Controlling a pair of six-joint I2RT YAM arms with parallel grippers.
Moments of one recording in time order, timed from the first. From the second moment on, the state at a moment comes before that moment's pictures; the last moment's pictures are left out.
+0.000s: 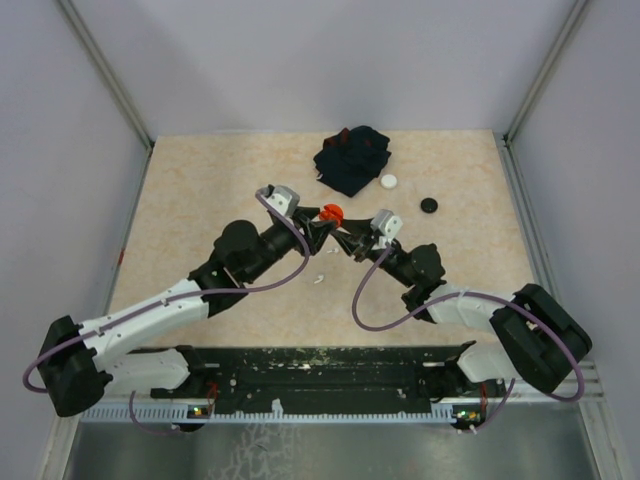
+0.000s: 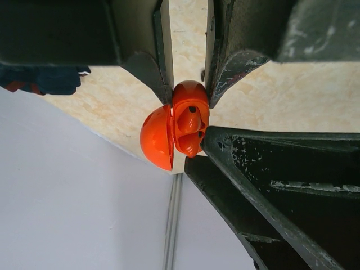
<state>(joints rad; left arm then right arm) -0.90 1.14 0.78 0.42 -0.11 -0.14 0.69 1.31 0.41 1.26 -0.29 -0.03</state>
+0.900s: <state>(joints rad) -0.58 1.07 0.89 0.20 0.47 -0.33 0.63 1.23 0.41 1.08 -0.52 0.06</state>
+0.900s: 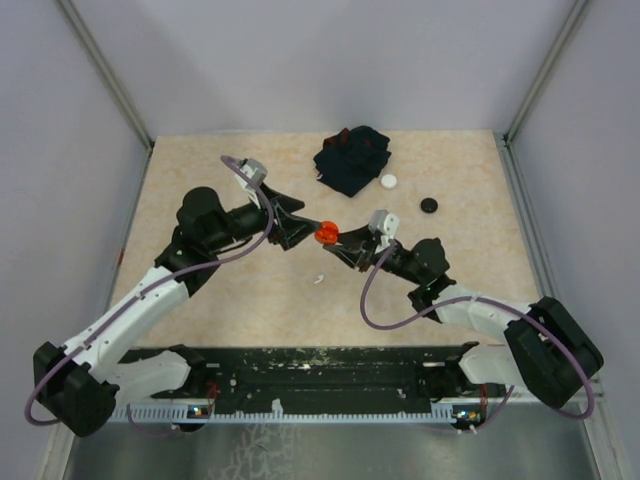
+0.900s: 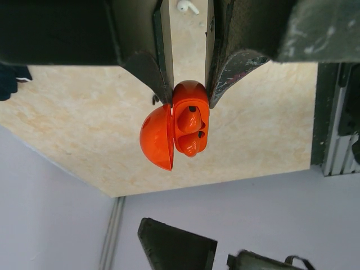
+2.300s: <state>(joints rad) -0.57 1.23 0.97 0.24 0.97 -0.47 0.62 1.27 0.45 0.99 -0.69 0.17</state>
